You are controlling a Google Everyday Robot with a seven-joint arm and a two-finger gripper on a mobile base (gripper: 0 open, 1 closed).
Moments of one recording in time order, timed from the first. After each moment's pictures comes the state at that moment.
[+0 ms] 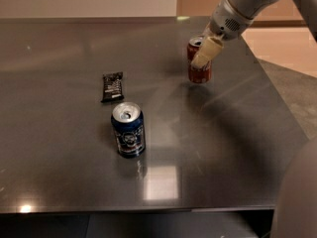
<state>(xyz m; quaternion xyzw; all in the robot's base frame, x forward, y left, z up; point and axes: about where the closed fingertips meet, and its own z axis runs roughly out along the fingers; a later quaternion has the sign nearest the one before) 0.648 -0.121 0.926 -0.60 0.76 0.11 0.23</state>
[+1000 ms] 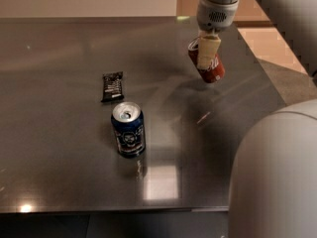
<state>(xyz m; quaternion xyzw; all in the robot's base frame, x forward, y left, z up) 0.641 -0.129 0.926 -0.66 0.75 -0.03 0.08</state>
